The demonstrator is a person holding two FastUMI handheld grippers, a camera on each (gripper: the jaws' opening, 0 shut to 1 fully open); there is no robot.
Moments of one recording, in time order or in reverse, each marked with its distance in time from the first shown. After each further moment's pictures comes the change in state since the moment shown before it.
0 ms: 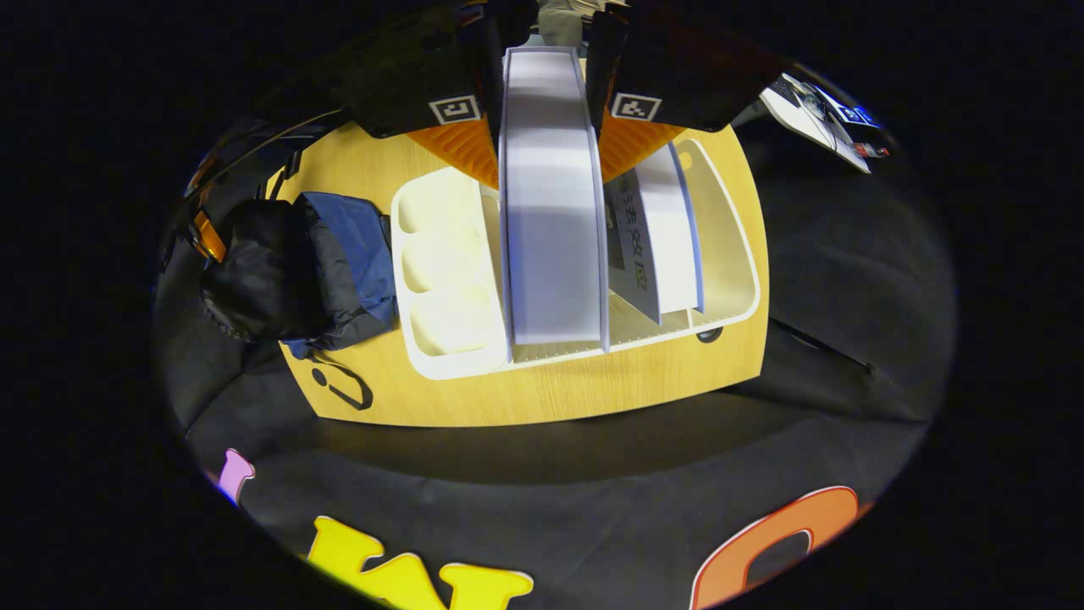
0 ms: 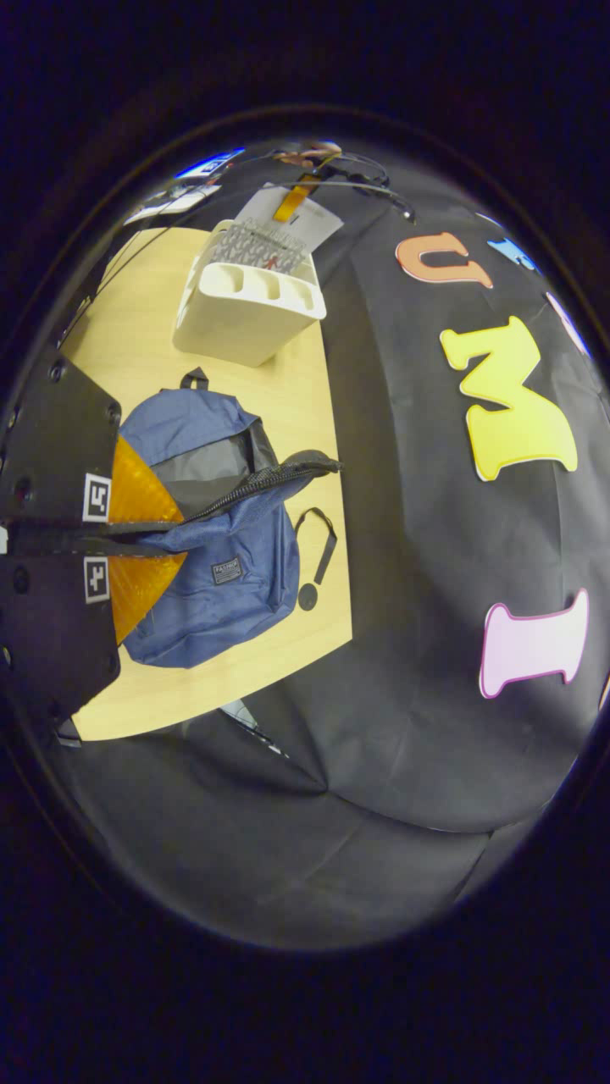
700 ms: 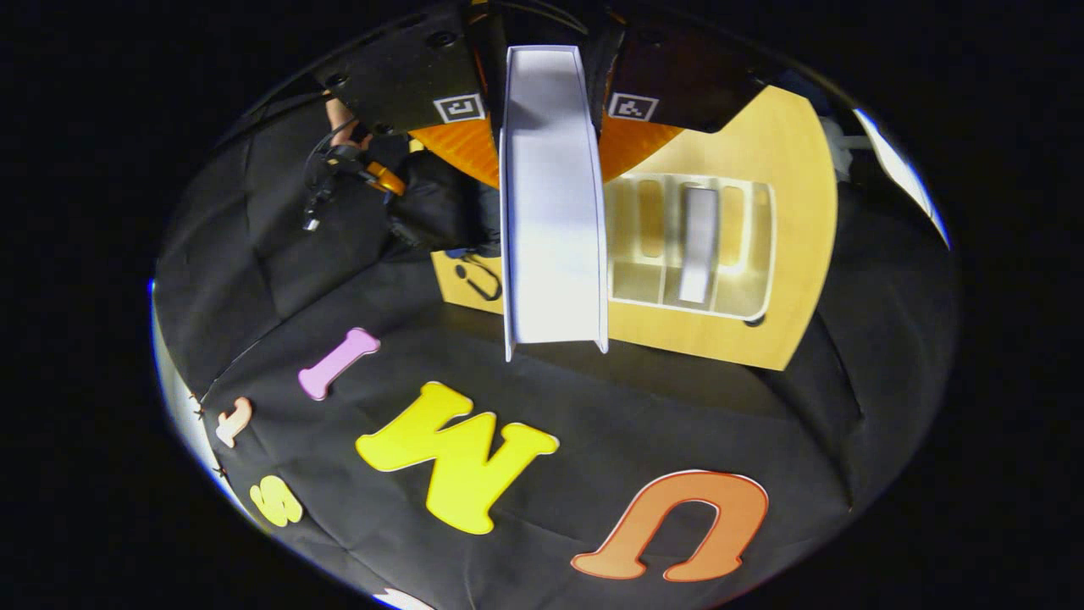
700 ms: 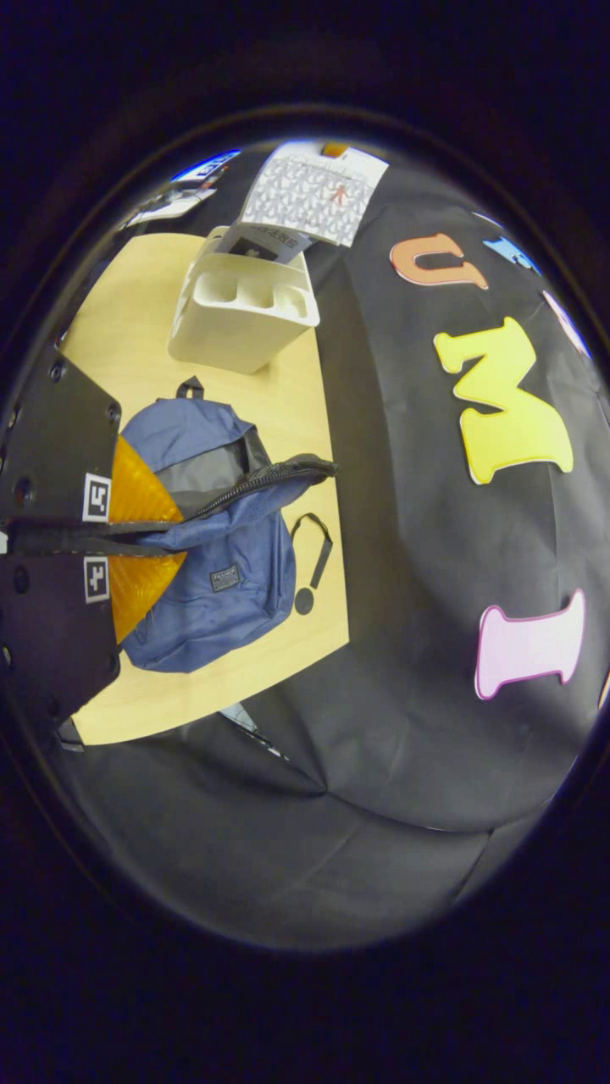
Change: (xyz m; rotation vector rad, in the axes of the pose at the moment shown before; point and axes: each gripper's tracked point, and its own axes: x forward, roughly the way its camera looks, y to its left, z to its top) left arm -0.166 -0.083 -0.001 -0.287 -0.324 -0.458; right arm -0.011 0.010 0.006 0.017 -0.009 0.015
